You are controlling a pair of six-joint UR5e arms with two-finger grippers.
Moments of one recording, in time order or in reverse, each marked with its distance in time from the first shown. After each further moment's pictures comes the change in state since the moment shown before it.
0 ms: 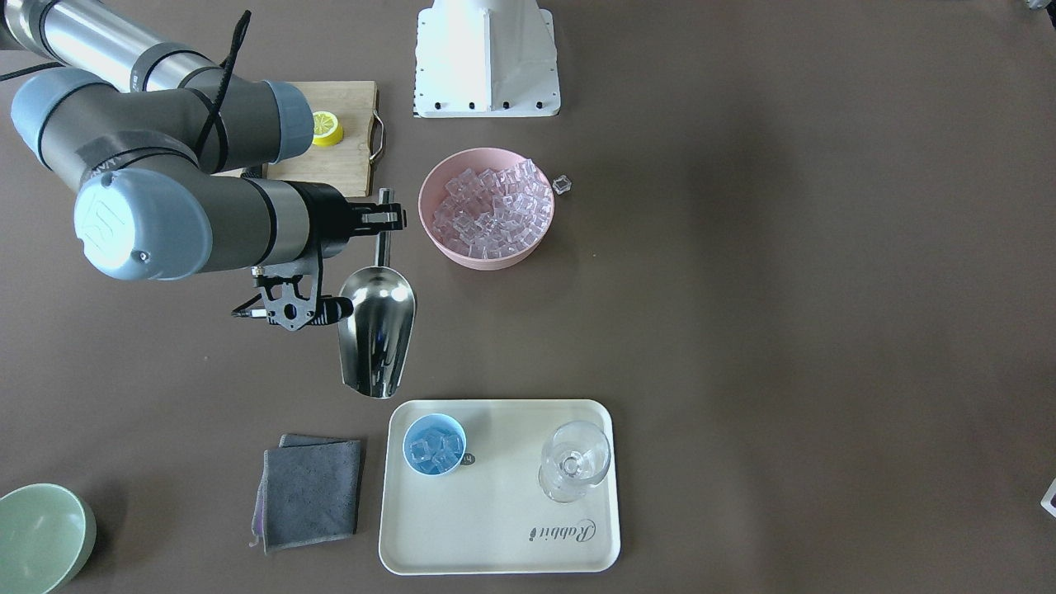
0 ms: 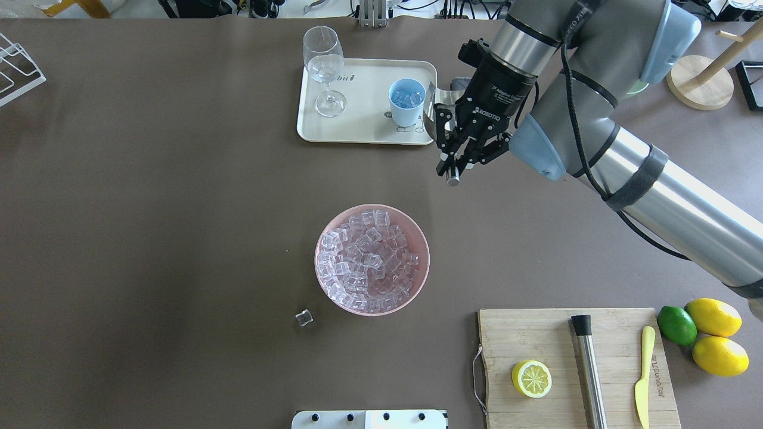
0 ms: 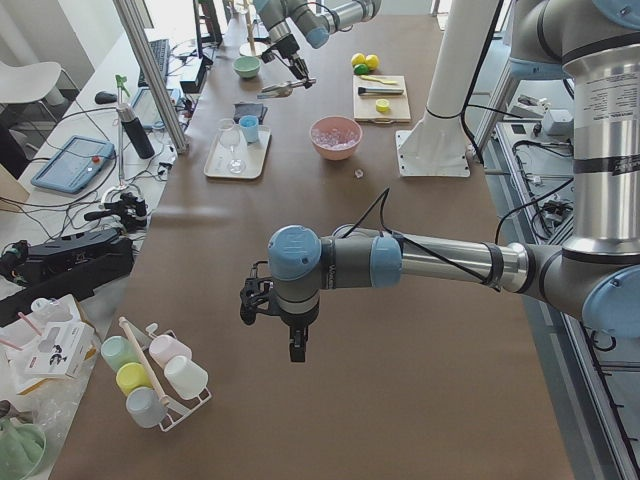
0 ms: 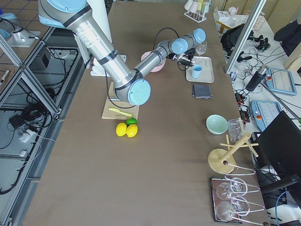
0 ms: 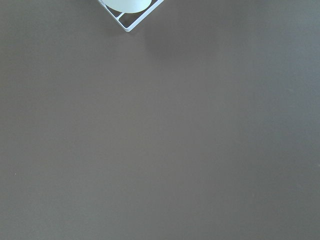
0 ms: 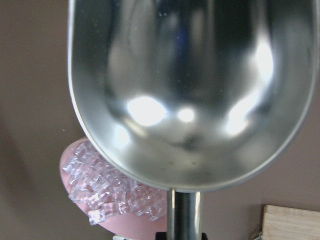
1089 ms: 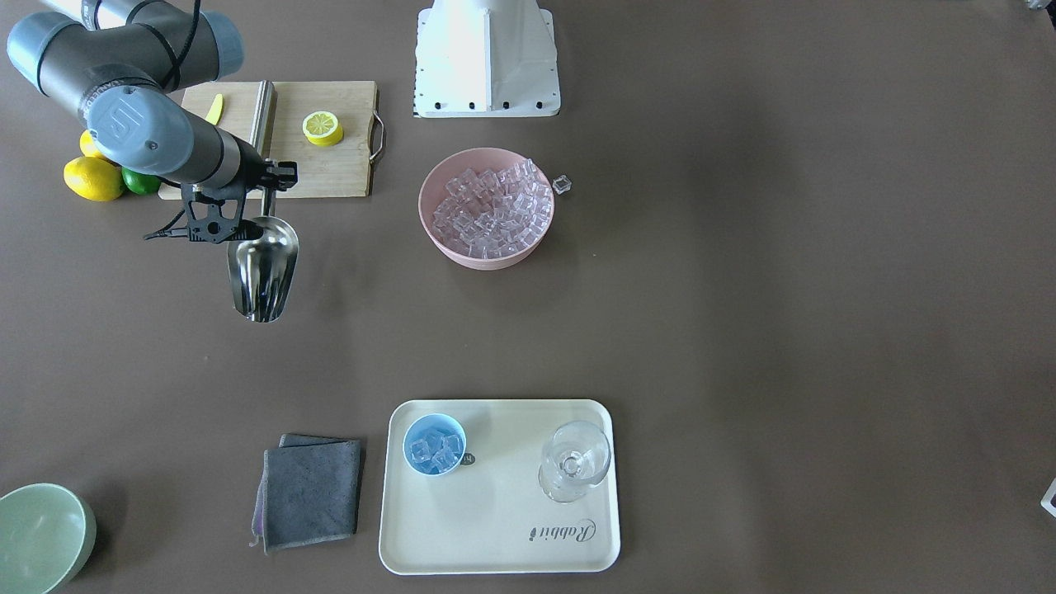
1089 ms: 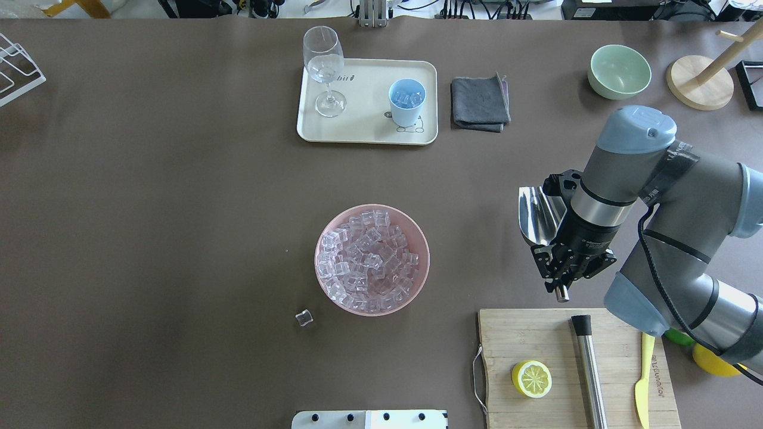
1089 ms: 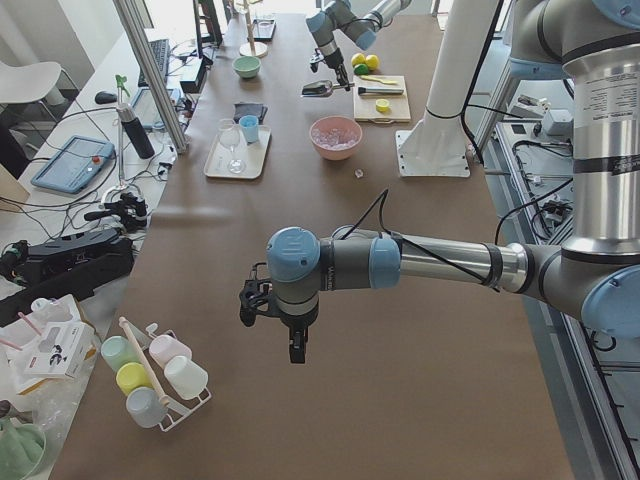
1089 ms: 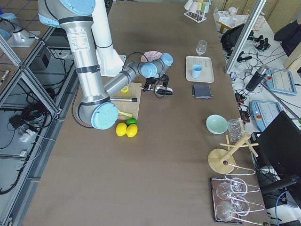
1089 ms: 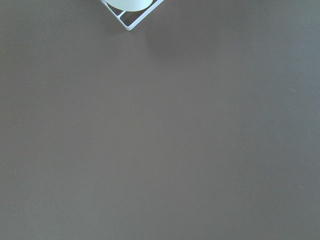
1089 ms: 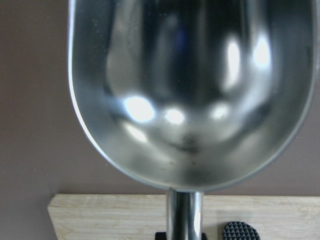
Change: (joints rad) left arm 0.001 -0.003 0.008 0.000 -0.001 -0.001; right arm -0.194 -0.477 0.347 0.006 -0.388 -0.005
